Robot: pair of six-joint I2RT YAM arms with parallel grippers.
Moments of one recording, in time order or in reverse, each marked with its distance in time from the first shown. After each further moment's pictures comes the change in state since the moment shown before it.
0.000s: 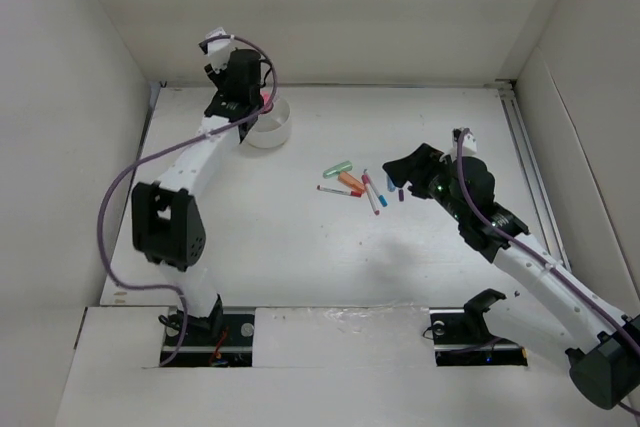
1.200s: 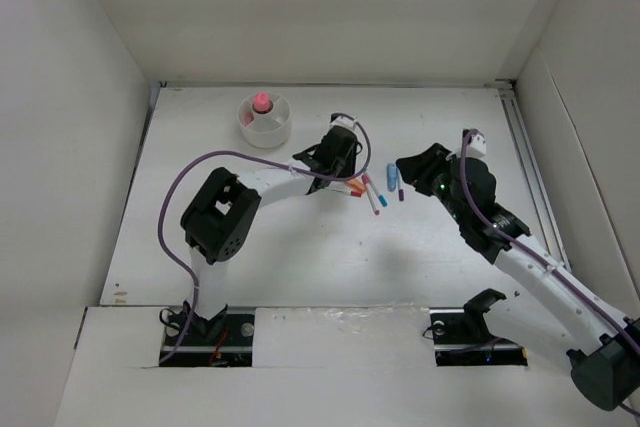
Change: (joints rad) left arm -0.446 0.118 -0.314 0.106 0.470 0.055; right arm 0.008 -0.013 0.000 -0.001 0.145 0.008
